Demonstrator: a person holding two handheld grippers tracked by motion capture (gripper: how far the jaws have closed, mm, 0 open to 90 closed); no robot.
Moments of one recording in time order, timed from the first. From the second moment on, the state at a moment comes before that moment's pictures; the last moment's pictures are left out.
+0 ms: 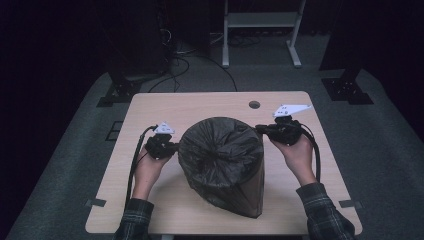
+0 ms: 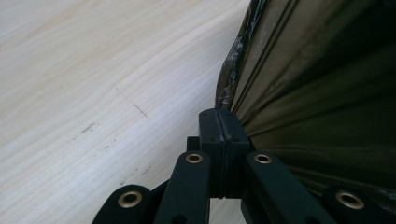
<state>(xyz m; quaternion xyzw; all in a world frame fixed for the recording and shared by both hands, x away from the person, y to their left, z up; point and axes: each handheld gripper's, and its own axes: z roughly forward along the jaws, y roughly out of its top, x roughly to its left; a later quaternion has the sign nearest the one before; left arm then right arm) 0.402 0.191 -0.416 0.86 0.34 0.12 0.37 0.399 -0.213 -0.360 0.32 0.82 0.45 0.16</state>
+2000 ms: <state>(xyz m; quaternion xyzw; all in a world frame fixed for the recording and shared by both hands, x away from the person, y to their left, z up) 0.310 0.236 -0.464 0.88 0.29 0.13 0.35 0.327 -0.189 -0.292 0.23 0.79 0.54 0.16</state>
